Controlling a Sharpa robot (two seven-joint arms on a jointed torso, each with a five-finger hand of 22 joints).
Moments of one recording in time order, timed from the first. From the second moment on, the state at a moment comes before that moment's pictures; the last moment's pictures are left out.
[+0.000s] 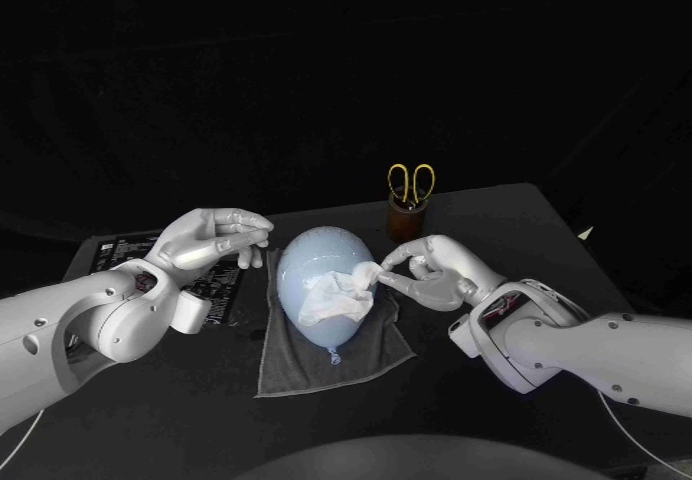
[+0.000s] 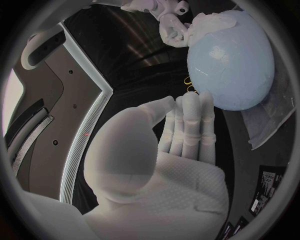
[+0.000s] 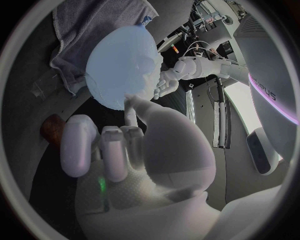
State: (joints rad) left arm 1.13 -0.98 -0.08 1.60 -0.25 -0.12 0.42; left_hand 1.34 -0.15 0.61 -0.06 0.06 0.87 0.16 0.41 0.44 0.99 0.08 0.66 0.40 1.14 0.01 1.05 0.49 0.17 0.88 0.11 0.95 0.55; right arm 1.03 -1.05 -0.15 1.90 -1.10 -0.80 0.05; right_hand 1.34 -0.03 0.46 0.05 0.04 1.03 0.07 0.38 0.41 1.47 0.01 1.57 1.31 1.47 -0.05 1.57 1.31 0.05 1.47 0.05 1.29 1.31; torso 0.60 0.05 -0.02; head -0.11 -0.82
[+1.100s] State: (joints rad) left arm 1.13 -0.89 -0.07 1.57 -0.25 -0.11 0.42; left_hand 1.35 -0.15 0.59 -0.04 0.06 0.87 0.18 0.35 0.34 1.00 0.11 0.44 0.21 1.07 0.05 0.84 0.40 0.17 0.81 0.15 0.82 0.48; right arm 1.24 -1.01 -0.14 1.83 -1.02 -0.78 0.13; right_hand 1.34 -0.03 0.47 0.04 0.05 1.03 0.08 0.38 0.41 1.46 0.01 1.57 1.31 1.47 -0.06 1.57 1.31 0.05 1.46 0.05 1.30 1.31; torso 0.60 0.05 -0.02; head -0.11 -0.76
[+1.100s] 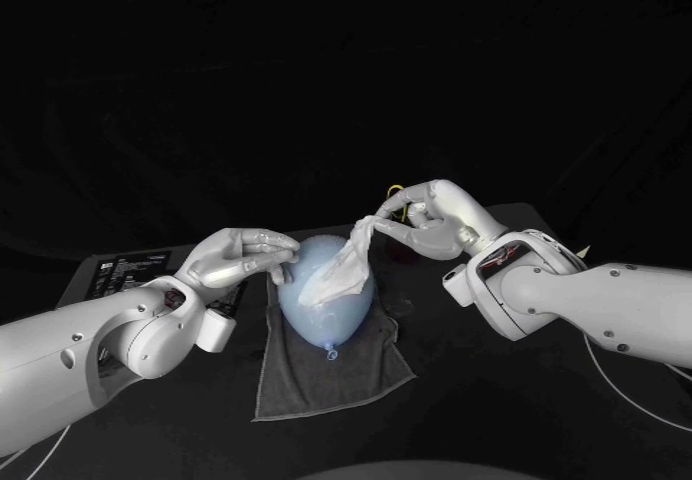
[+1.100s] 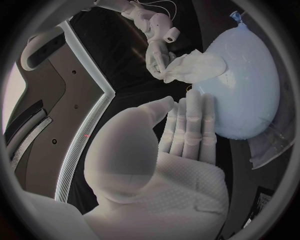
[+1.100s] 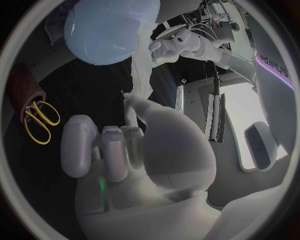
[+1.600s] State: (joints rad) left arm 1.13 -0.83 -0.05 1.57 -0.25 -0.10 0.41; left_hand 1.35 -0.13 0.62 -0.02 0.06 0.91 0.19 0.32 0.30 1.15 0.13 0.17 0.07 1.06 0.08 0.43 0.30 0.17 0.84 0.18 0.62 0.34; right arm 1.25 -0.95 -0.14 1.78 -1.07 -0.74 0.11; right_hand 1.34 -0.03 0.47 0.04 0.04 1.03 0.08 0.39 0.41 1.46 0.01 1.57 1.31 1.47 -0.06 1.57 1.31 0.05 1.46 0.05 1.30 1.31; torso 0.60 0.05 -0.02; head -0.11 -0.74
